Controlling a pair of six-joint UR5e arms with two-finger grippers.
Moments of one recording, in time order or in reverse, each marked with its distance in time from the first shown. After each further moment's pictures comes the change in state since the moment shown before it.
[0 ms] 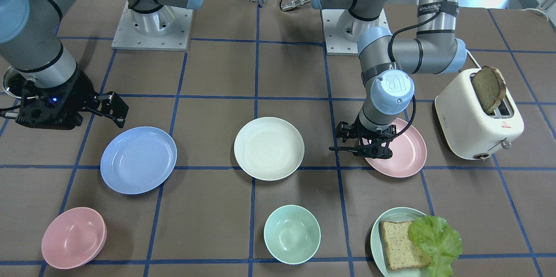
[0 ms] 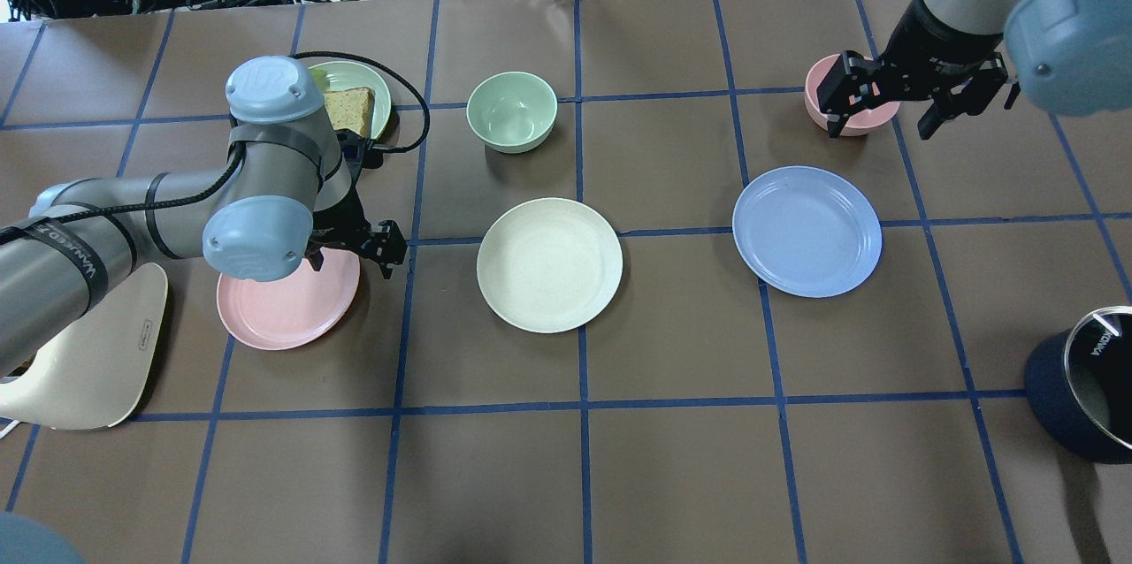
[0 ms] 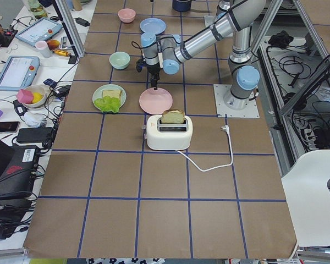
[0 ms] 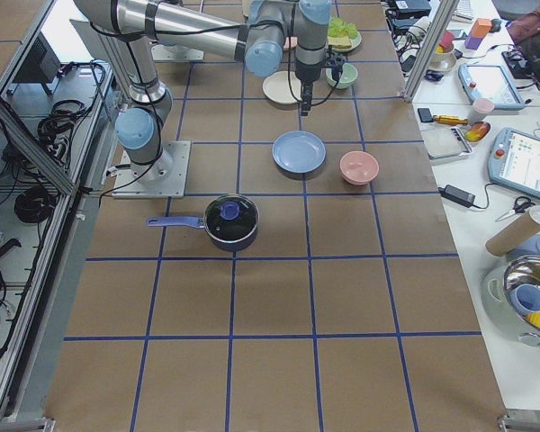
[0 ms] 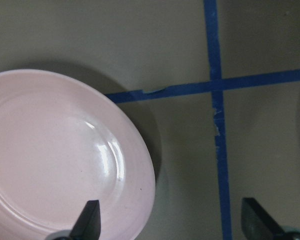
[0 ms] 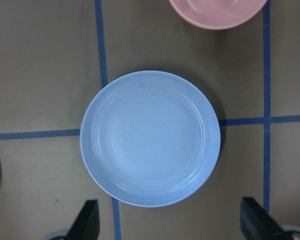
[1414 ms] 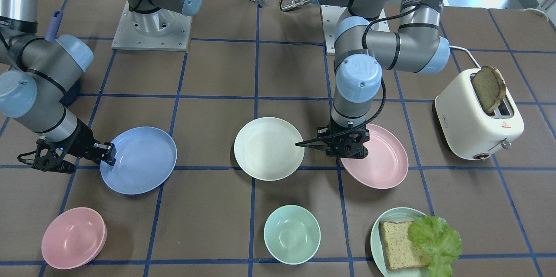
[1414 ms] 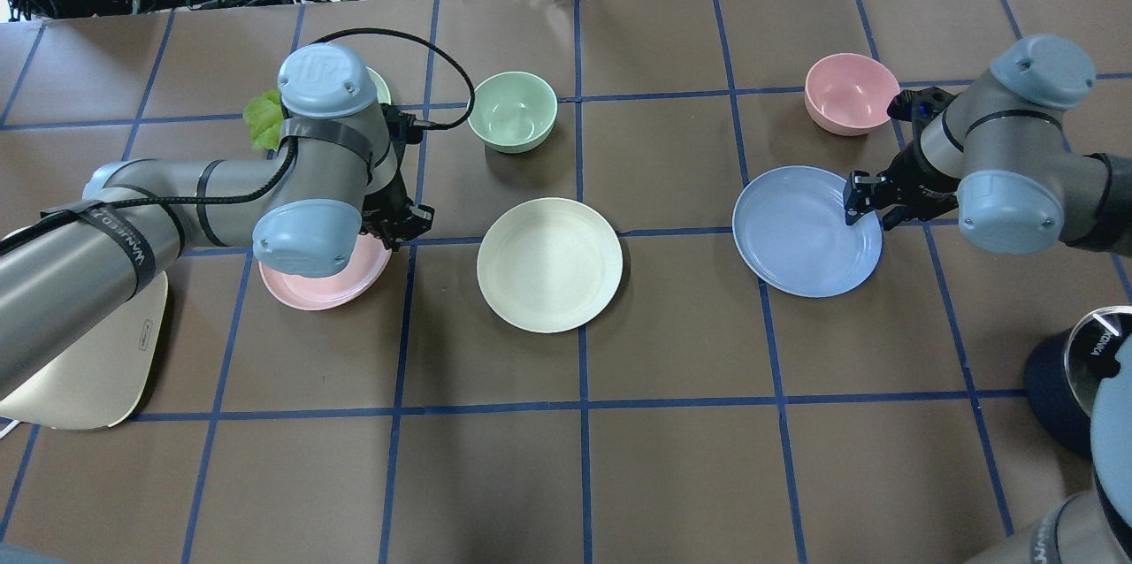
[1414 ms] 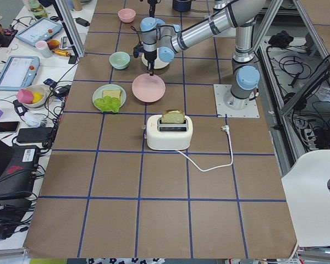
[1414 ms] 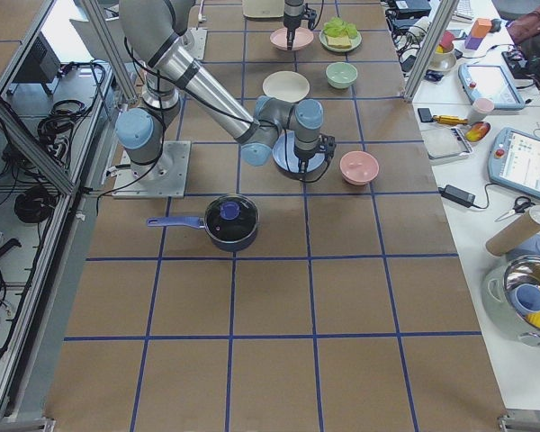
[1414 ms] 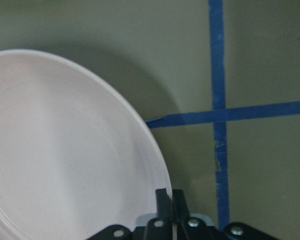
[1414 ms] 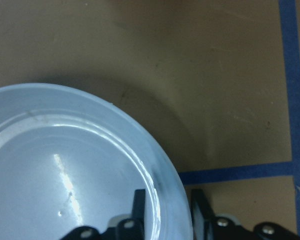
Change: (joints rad) left arm -0.180 0.000 0.138 -0.032 0.011 -0.180; right arm -0.155 0.246 0.175 -0.388 0.095 -0.071
